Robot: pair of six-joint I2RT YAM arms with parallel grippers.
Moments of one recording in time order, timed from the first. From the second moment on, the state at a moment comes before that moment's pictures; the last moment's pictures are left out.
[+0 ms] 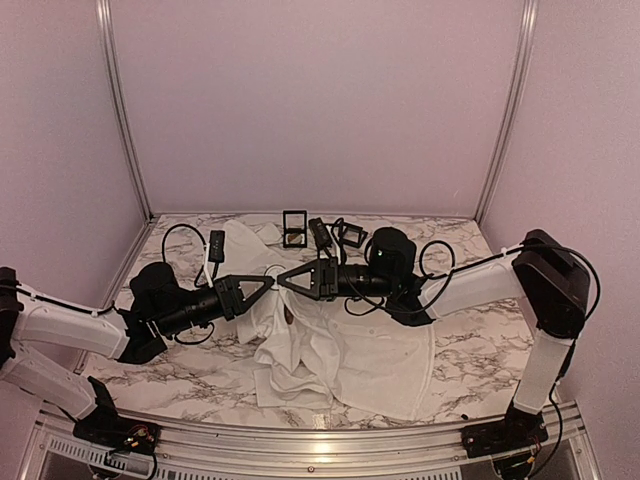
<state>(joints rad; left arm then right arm) -0.84 1.32 0.43 0.94 0.24 -0.75 0.87 1.83 0.98 0.89 -0.71 0.97</state>
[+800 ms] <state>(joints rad) -0.85 1.27 0.49 0.73 0.23 -0.62 0.86 1.83 0.98 0.85 -0.74 0.91</state>
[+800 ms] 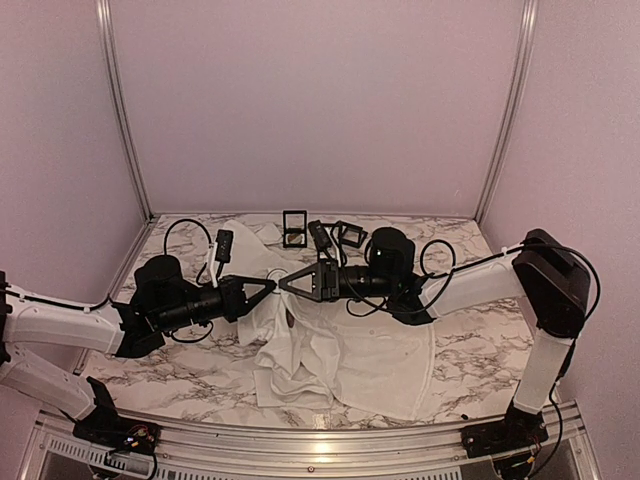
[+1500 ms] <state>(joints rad) -0.86 1.24 0.53 0.53 0.21 -0.54 0.86 1.82 1.03 0.65 -0.75 0.75</state>
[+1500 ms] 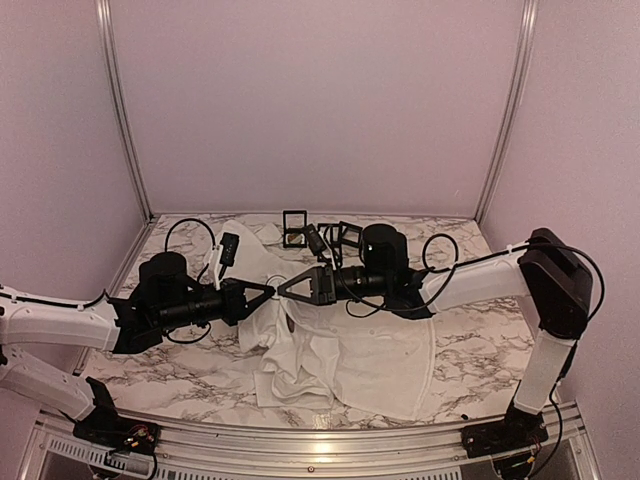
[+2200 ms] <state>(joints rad) -0.89 1.28 0.43 0.85 0.22 -0.73 0.87 1.78 0.85 0.91 -0.71 0.98</state>
